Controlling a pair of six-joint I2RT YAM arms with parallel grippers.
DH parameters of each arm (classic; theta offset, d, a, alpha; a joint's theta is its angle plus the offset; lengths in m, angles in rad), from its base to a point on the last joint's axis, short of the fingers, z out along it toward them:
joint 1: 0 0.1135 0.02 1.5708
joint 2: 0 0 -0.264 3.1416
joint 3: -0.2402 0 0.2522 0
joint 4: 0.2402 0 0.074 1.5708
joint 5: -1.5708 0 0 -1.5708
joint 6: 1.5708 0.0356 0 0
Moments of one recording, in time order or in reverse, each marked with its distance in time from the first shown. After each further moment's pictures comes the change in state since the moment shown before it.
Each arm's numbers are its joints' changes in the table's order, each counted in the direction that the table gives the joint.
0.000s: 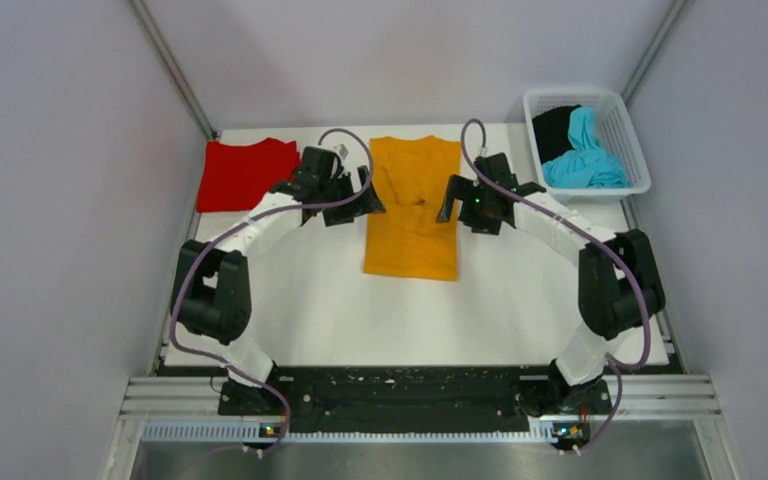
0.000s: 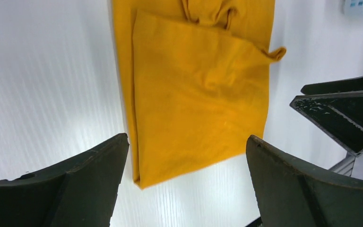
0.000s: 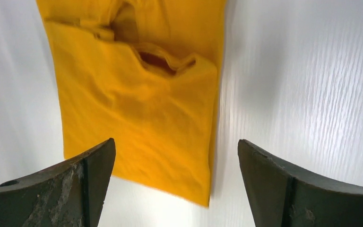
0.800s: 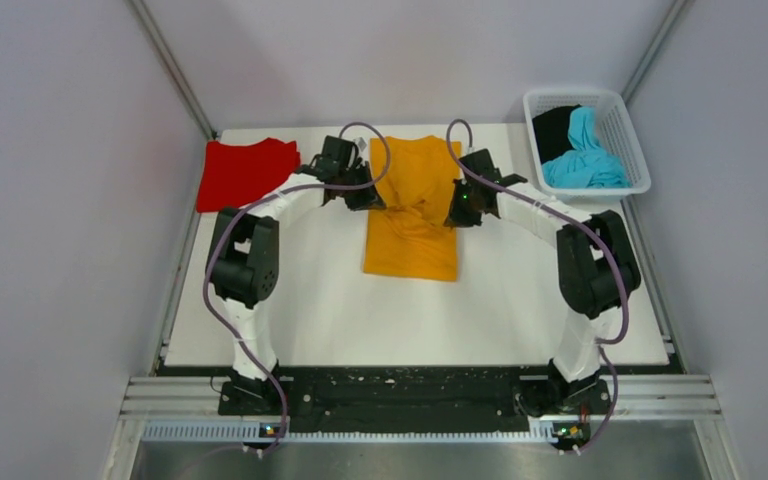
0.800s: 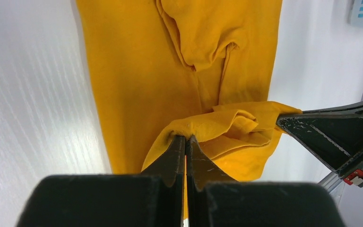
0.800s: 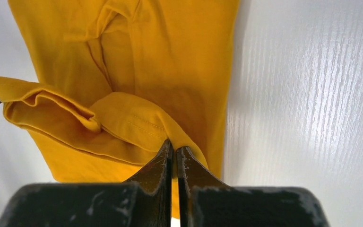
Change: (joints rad) left arm -0.011 -0.220 -0.163 -0.026 -0.059 -0.001; right arm 0.026 -0.095 -0.053 0.006 -0.002 0.013
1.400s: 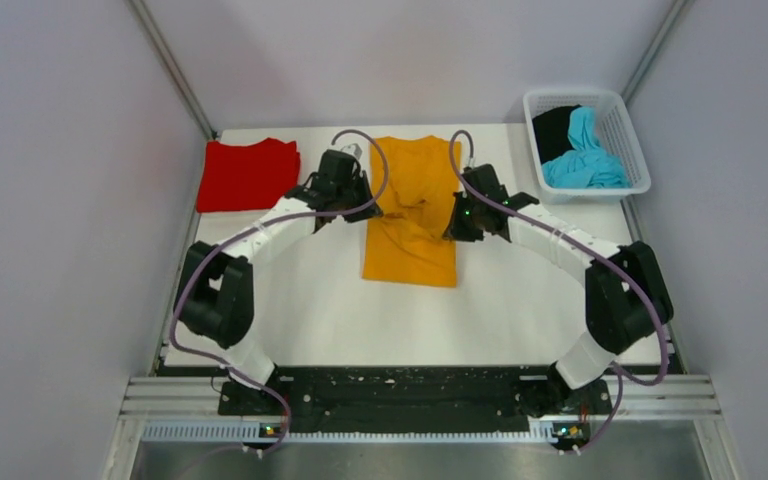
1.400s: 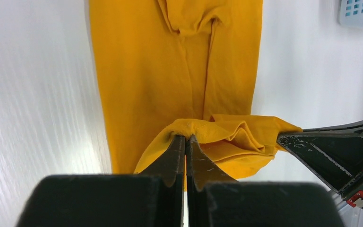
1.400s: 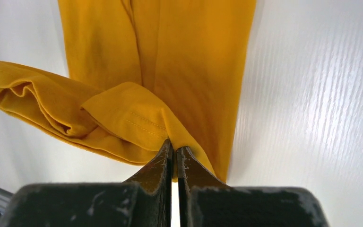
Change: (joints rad) left arm -0.109 0.311 0.265 -0.061 0.216 -0.070; right arm 0.095 0.255 0.200 0.000 -0.028 0.035
